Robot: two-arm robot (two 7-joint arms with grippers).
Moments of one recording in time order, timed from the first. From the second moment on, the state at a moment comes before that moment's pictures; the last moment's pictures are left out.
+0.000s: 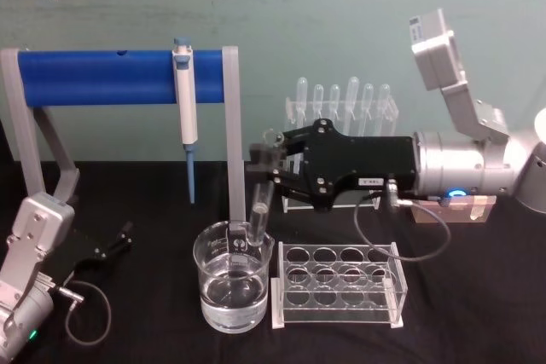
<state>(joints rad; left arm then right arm) -0.20 0.60 0.45 -1.41 -0.25 -0.12 0.03 0.78 0.59 -0.72 -1.47 0.65 0.06 0.96</state>
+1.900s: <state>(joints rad) -0.20 0.60 0.45 -1.41 -0.25 -0.12 0.03 0.50 0.77 -0.58 -1.56 0.61 -0.03 0.87</state>
